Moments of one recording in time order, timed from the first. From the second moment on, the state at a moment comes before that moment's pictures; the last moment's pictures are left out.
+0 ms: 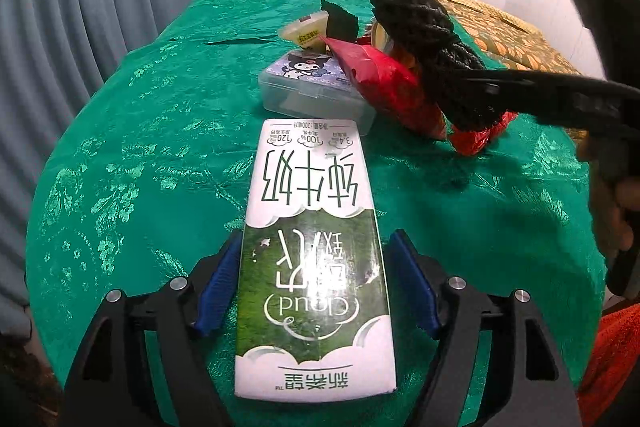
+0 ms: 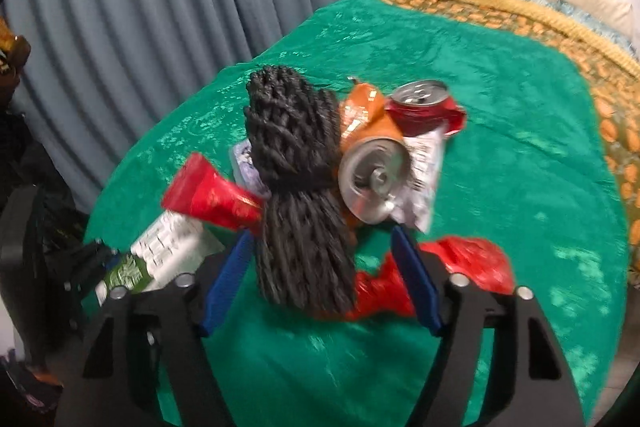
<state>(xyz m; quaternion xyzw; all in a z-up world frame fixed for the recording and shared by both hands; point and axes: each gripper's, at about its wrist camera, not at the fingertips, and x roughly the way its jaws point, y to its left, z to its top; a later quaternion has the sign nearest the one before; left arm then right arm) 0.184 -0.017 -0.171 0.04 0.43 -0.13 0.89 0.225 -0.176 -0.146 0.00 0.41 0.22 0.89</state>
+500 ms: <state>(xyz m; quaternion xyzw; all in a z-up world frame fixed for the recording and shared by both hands) 0.182 -0.018 -0.172 0.05 0.43 -0.13 0.89 0.101 -0.234 -0.142 -0.04 0.45 0.11 0.89</state>
